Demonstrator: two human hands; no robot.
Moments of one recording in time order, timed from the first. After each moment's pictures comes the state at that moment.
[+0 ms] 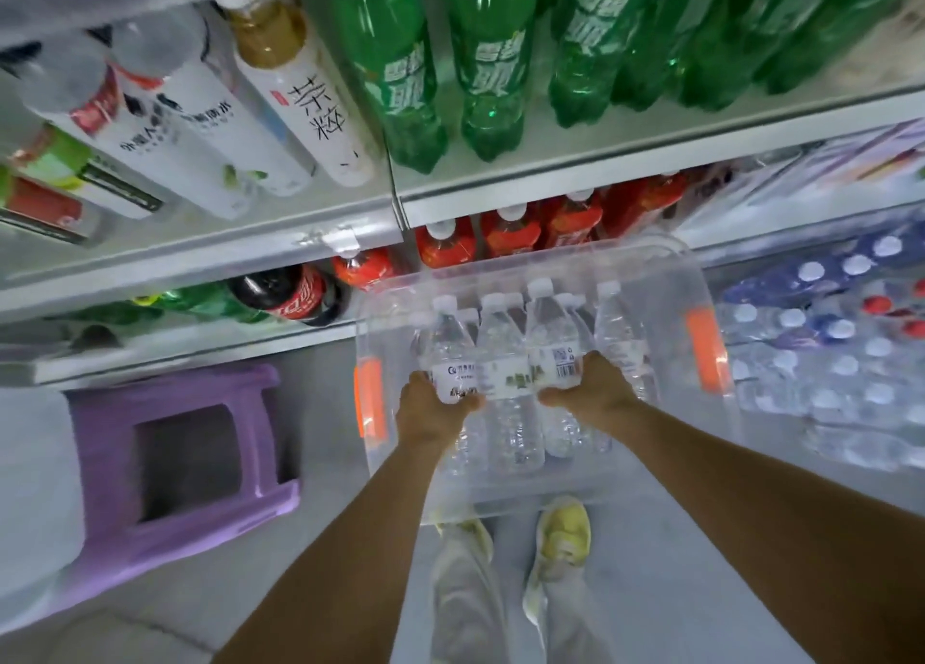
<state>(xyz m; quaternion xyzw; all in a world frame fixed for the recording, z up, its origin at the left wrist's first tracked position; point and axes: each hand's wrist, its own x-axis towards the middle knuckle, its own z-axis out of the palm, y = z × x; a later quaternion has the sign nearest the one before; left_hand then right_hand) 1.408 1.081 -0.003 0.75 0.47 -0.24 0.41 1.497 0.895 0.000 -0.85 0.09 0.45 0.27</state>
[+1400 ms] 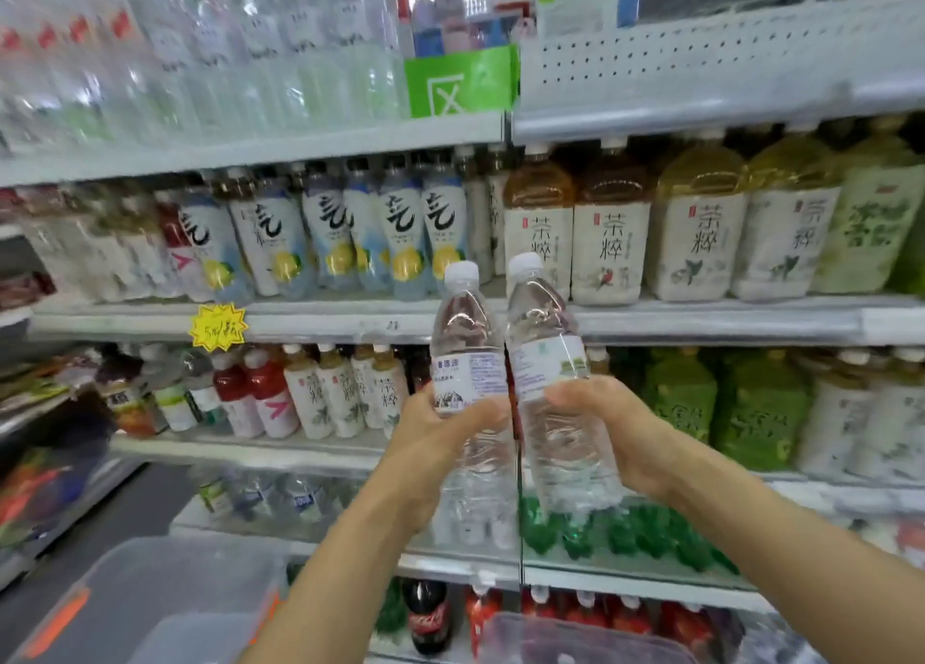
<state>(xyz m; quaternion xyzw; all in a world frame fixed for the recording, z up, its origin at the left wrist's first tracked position) 1.328 1.082 0.616 0.69 0.17 0.20 0.67 1.466 0.946 0.605 -0.57 -0.33 0.37 0.65</state>
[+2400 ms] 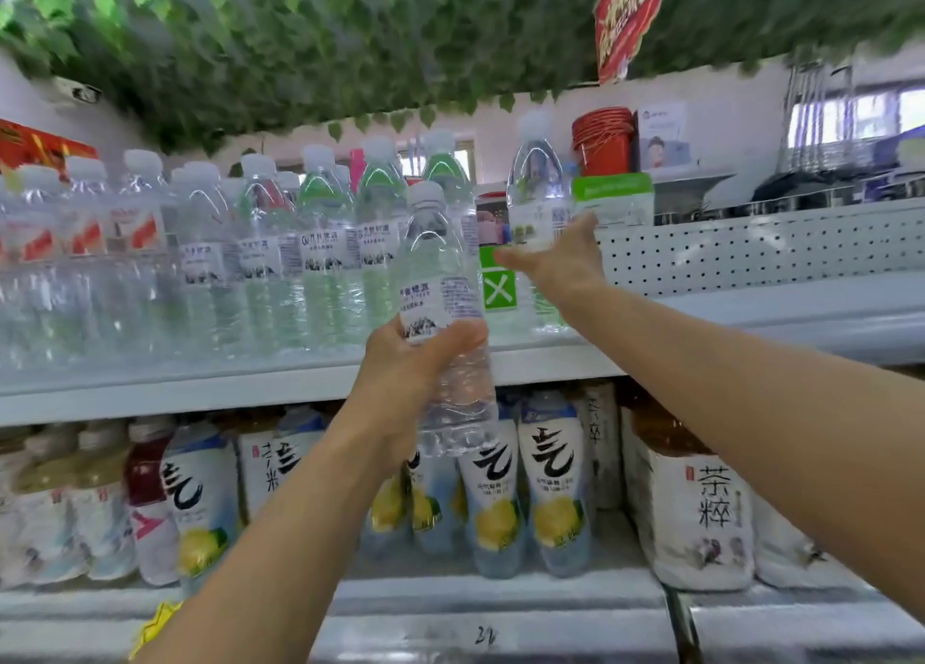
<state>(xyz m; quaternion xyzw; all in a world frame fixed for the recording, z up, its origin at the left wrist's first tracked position) 1.441 1.320 0.831 0.69 0.01 0.35 0.64 1.605 1.229 0.896 -0.69 -0.28 -0.16 0.65</state>
